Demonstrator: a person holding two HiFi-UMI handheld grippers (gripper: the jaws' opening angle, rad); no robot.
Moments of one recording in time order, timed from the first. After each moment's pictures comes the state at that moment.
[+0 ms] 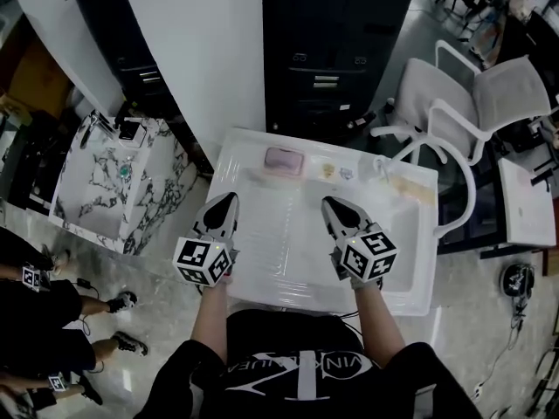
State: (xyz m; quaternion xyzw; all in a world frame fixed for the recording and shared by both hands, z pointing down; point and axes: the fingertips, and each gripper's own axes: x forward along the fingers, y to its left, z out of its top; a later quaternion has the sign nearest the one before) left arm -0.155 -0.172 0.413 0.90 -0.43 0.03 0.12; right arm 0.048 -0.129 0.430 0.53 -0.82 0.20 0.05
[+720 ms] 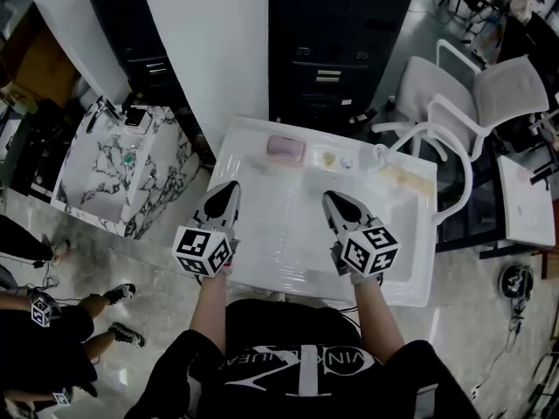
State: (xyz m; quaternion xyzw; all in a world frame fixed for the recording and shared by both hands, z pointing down) left arm -0.156 -0.150 0.395 0.90 -0.43 0.02 0.10; right arm 0.045 -0.103 0.423 0.52 -0.83 0.20 0.04
